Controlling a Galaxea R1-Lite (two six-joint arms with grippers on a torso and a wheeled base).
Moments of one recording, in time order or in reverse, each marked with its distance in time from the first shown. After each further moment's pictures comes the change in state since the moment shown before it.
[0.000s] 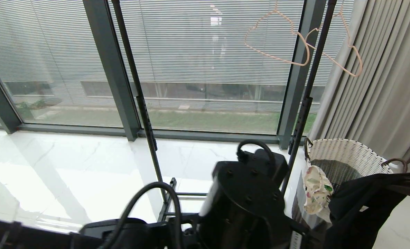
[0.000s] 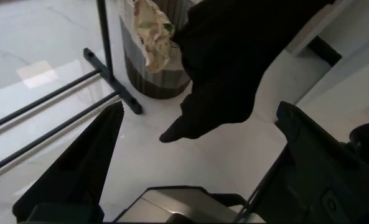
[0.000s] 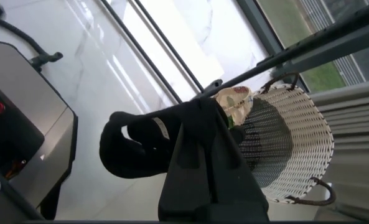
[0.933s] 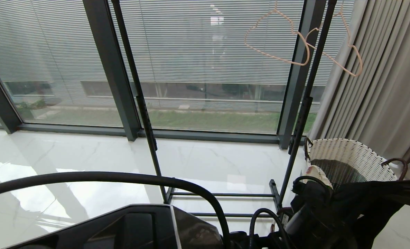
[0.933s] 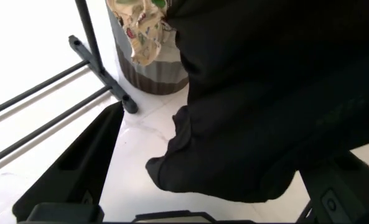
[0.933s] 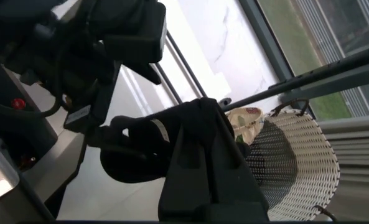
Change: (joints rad) left arm -0.029 0.462 -0.337 -0.068 0.026 0.005; right arm 0.121 -0.025 0.007 0.003 -0.005 -0.001
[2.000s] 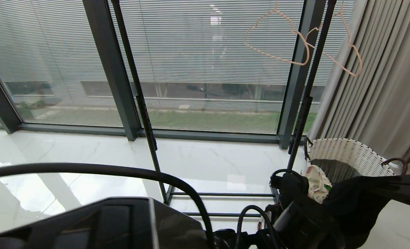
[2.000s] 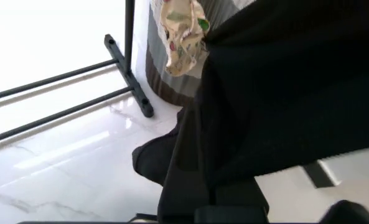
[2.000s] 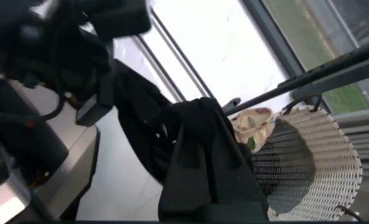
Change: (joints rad) left arm 0.024 -0.077 0.088 -0.016 0.154 -0.138; right arm -0.002 0.047 0.040 -0.109 0.002 0.088
